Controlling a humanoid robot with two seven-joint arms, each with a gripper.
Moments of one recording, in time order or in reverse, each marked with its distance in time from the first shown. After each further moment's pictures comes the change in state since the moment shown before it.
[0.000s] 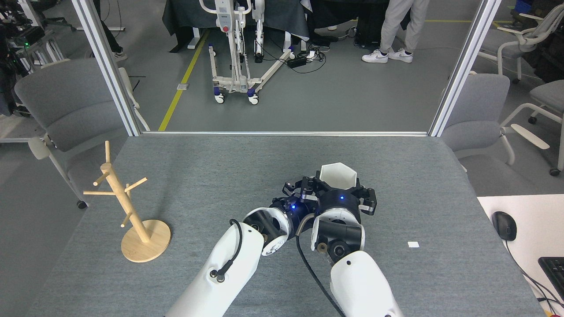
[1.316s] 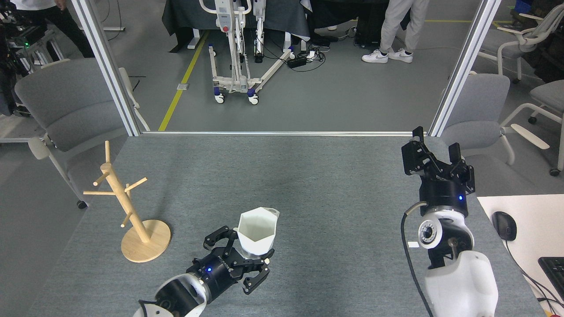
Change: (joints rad) left arm 0.506 0.305 0.199 -0.532 -0.006 -0.006 0.056; right arm 0.102 -0.155 -0.561 0.072 -0.557 -0.589 -0.864
